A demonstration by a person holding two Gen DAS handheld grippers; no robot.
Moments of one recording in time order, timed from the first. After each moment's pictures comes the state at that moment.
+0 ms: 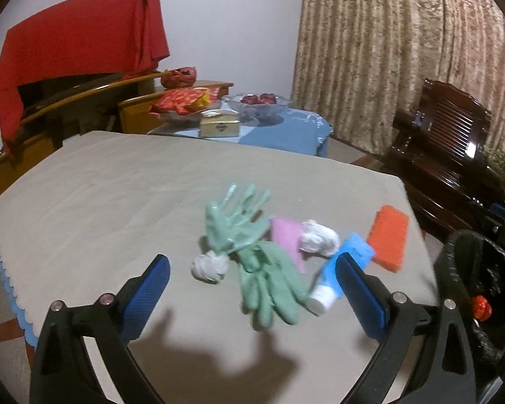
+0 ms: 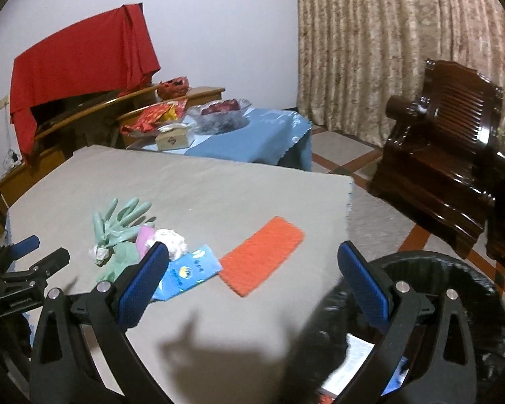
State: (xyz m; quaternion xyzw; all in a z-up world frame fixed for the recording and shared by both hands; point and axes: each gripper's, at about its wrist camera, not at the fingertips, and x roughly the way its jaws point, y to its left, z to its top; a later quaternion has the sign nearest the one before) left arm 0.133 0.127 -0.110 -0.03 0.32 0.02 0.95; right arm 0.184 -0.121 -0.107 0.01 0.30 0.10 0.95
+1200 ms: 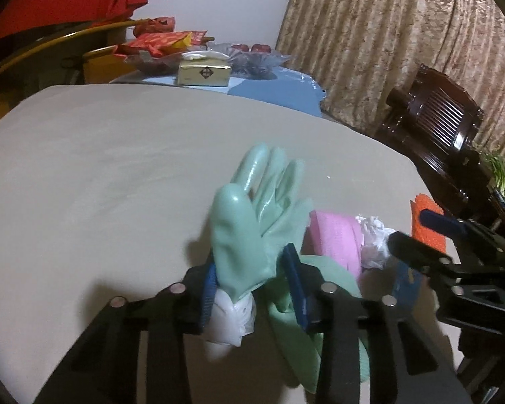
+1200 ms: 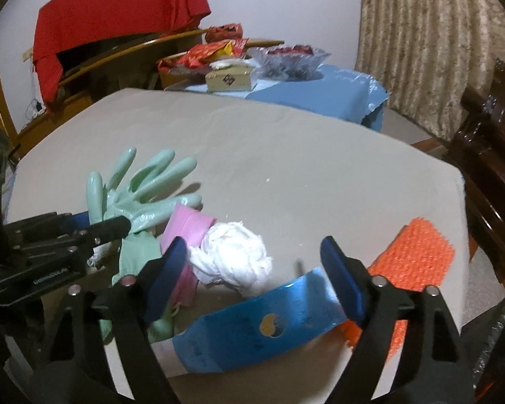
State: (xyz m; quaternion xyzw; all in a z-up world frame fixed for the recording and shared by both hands) left arm 0.238 0.177 -0.183 -0.08 0.39 -0.07 0.91; right arm 0.281 -0.004 -0.194 -0.04 0.38 0.20 0.90
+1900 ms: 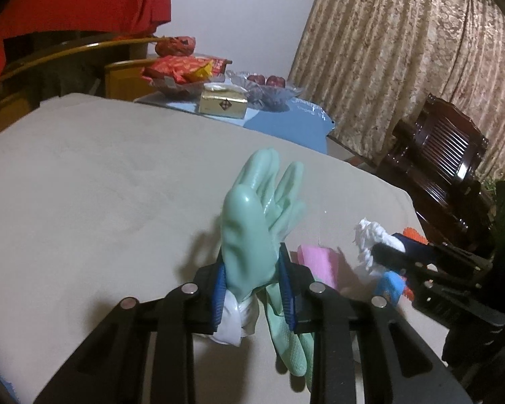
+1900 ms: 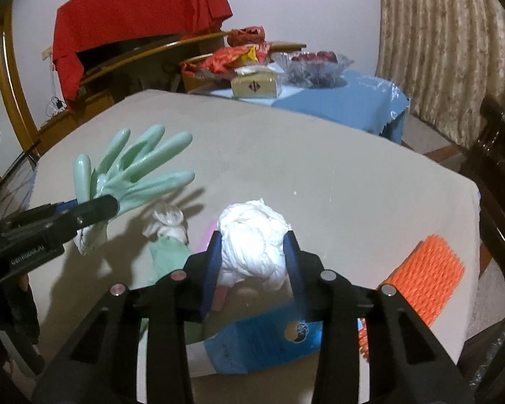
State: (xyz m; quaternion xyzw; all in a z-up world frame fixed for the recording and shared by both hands) left arm 0.216 0.187 -0.139 -0.11 0.35 -0.03 0.93; right arm 0.270 -0.003 -0.163 -0.03 0.36 0.24 0.90
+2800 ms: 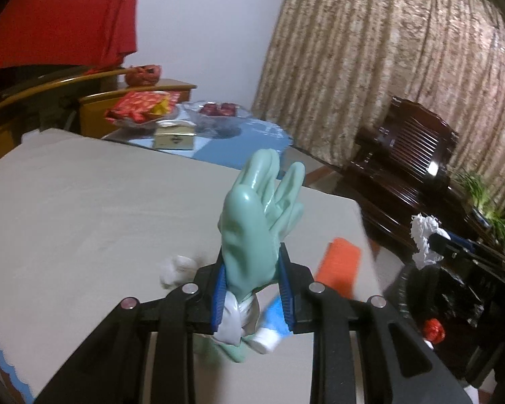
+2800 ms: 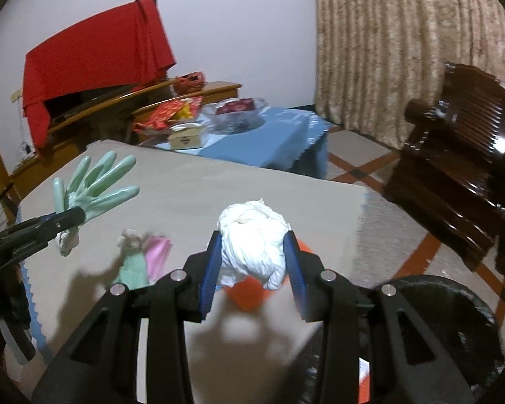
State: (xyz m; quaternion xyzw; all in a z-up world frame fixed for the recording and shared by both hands) left arm 0.178 0.103 -0.068 -0.08 0.31 -0.09 0.94; right arm 0.190 -0.161 -0.078 0.00 0.30 0.12 0.95
